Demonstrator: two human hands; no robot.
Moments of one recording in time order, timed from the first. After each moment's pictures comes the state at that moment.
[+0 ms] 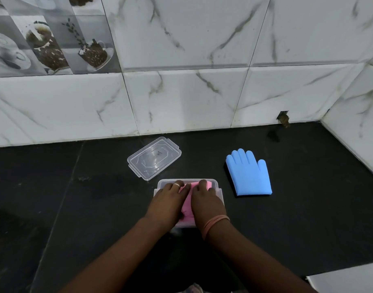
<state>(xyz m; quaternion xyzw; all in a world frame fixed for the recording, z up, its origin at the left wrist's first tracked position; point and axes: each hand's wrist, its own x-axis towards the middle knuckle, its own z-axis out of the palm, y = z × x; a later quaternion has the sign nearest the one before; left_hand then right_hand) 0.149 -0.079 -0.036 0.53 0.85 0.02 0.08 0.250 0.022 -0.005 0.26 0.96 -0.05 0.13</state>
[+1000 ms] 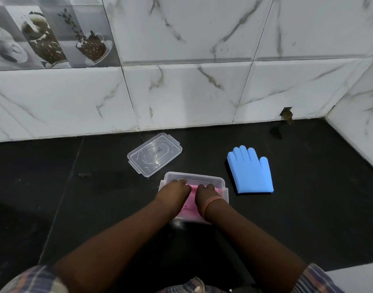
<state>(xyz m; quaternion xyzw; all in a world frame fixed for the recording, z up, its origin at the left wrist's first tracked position) 0.137 -0.048 -0.039 0.54 0.83 -0.04 0.12 0.229 0.052 -0.043 0.26 0.93 -0.06 0.24</state>
